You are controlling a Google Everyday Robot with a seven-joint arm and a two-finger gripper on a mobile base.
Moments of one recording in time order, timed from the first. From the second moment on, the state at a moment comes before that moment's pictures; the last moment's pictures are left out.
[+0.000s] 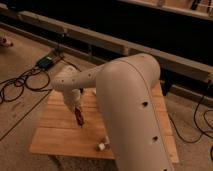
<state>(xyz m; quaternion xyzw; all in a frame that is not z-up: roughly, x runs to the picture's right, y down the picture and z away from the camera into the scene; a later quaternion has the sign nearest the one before) -0.160 0.118 0.828 -0.23 0.24 0.64 0.69</state>
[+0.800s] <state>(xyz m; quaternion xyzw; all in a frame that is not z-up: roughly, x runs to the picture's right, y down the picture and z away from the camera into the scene) -0.150 -0.001 0.842 -0.13 0.19 0.62 0.75</state>
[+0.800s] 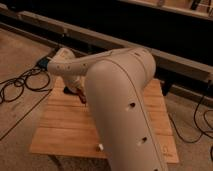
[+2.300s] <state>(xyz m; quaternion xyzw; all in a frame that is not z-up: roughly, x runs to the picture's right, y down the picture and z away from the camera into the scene) -0.123 -0.091 0.846 -0.06 0.14 0.62 0.77</state>
